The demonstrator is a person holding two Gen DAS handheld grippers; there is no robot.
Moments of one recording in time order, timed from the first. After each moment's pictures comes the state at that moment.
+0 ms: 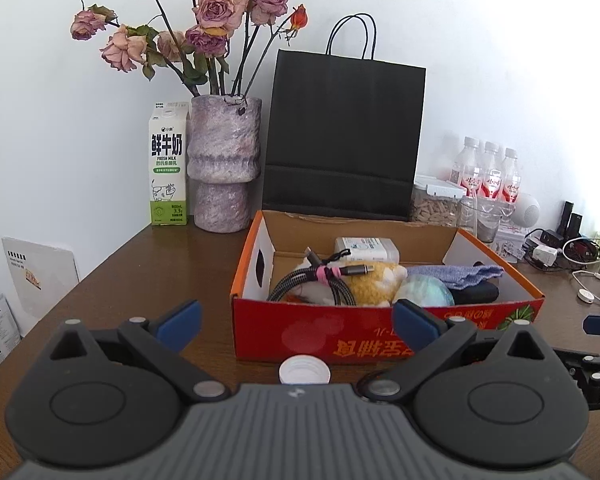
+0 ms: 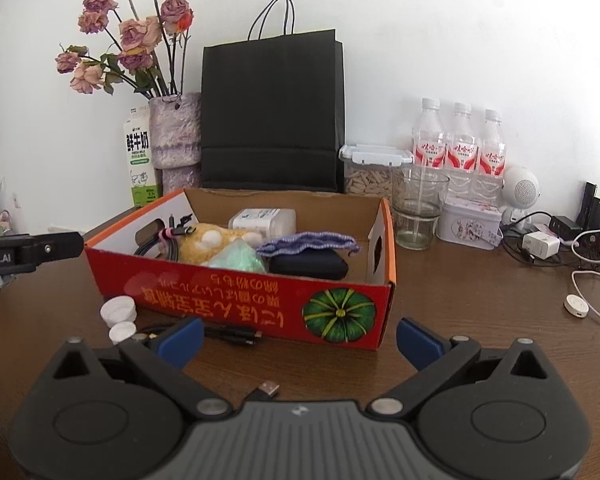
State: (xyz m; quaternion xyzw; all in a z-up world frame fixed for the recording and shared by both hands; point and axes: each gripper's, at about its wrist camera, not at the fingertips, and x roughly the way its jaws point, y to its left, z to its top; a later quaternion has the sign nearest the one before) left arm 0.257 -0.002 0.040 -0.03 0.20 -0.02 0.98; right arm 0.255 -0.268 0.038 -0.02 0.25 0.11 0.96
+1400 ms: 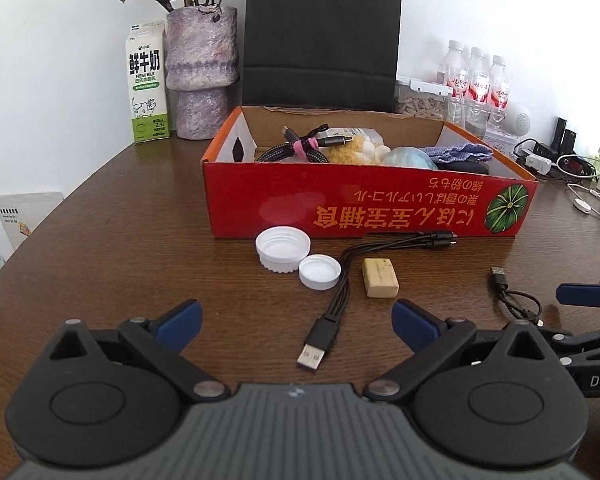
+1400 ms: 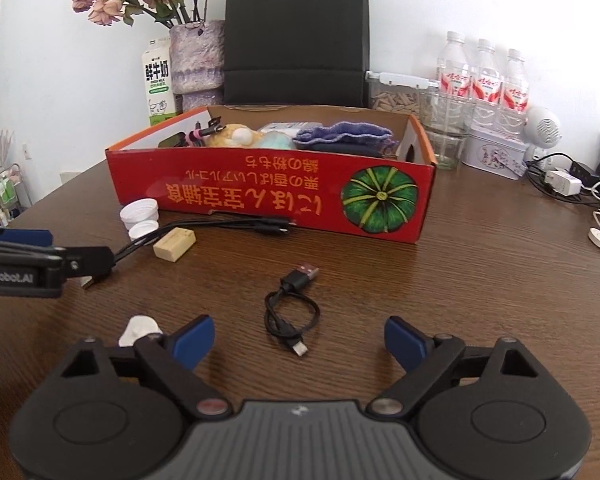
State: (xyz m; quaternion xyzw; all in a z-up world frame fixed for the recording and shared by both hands) left arm 0.245 -0.023 -0.011 0.00 0.30 -0.04 0.95; right arm 0.244 -0.248 -0.006 -0.03 0.33 0.13 0.94
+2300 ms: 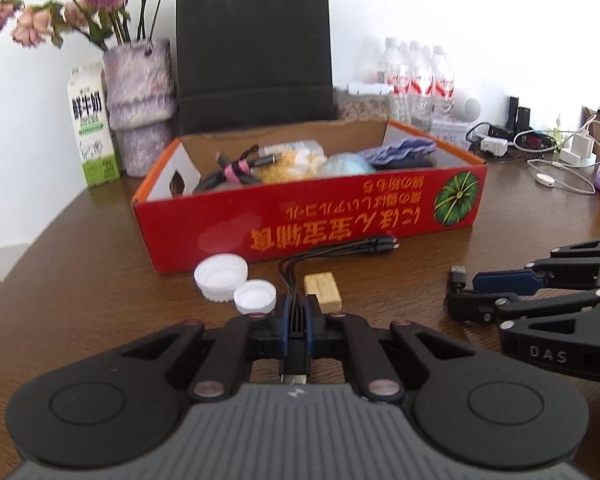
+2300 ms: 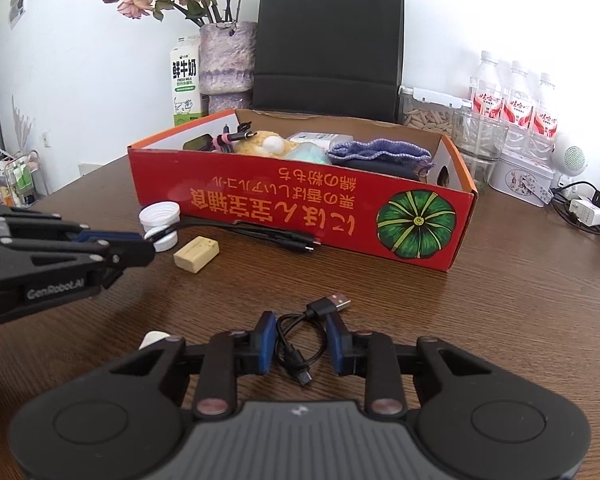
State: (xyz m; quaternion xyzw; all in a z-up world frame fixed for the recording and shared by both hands) left arm 0.240 -0.053 -0.008 0.06 0.26 -0.10 0.96; right arm 0.244 -0.236 -0.003 -0.06 0.30 0.16 0.94
